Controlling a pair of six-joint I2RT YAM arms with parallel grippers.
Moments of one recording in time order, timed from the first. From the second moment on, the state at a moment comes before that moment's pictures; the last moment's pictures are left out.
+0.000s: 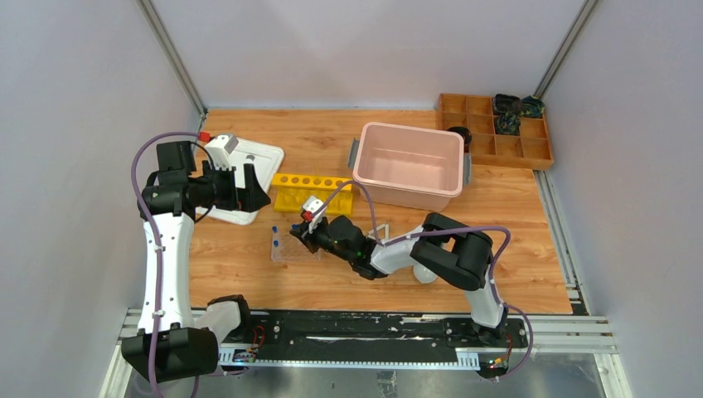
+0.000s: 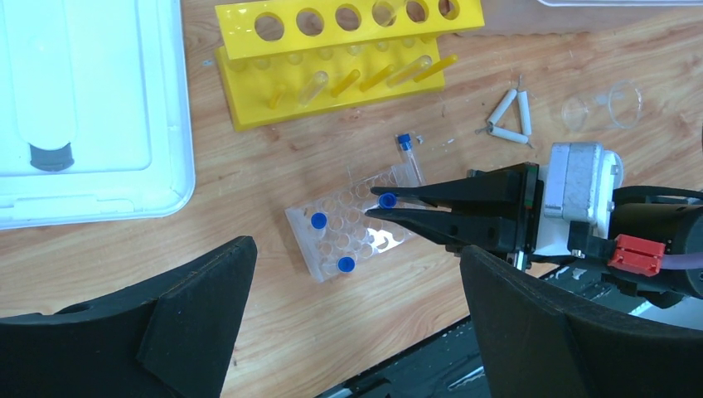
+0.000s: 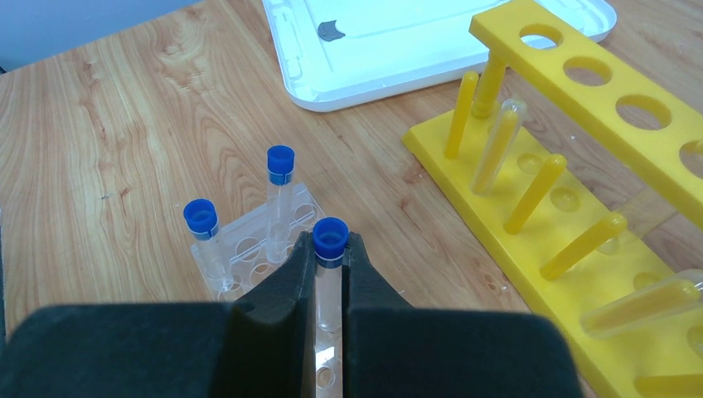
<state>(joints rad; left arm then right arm) 0.19 1.05 1.19 -1.00 0.62 0.15 1.14 1.99 0.95 0.94 0.09 0.05</state>
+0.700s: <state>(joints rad) 0.19 1.05 1.20 -1.00 0.60 0.16 1.14 2.01 0.91 0.99 0.14 0.10</state>
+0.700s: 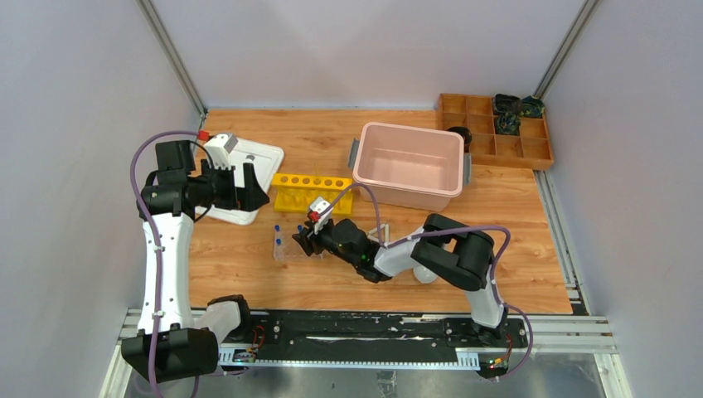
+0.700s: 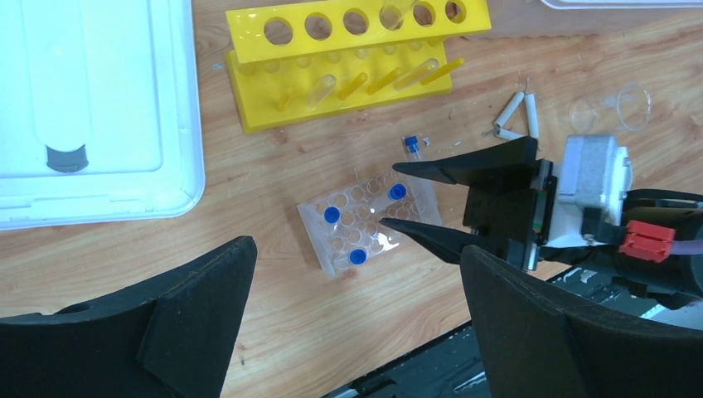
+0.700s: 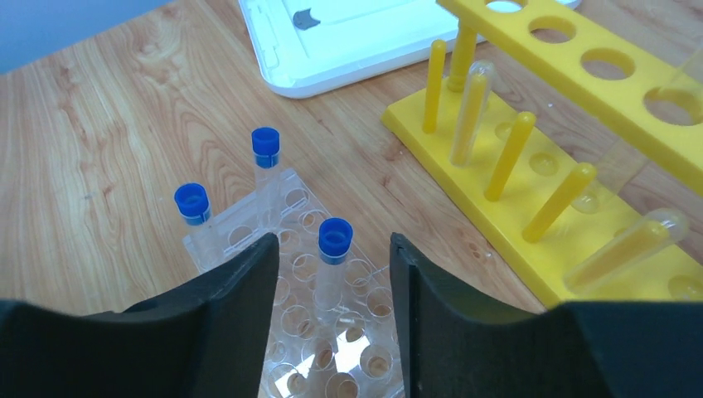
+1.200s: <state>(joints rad) 0.19 1.05 1.21 -1.00 0.60 0.16 1.09 1.64 0.97 0.44 0.28 0.30</state>
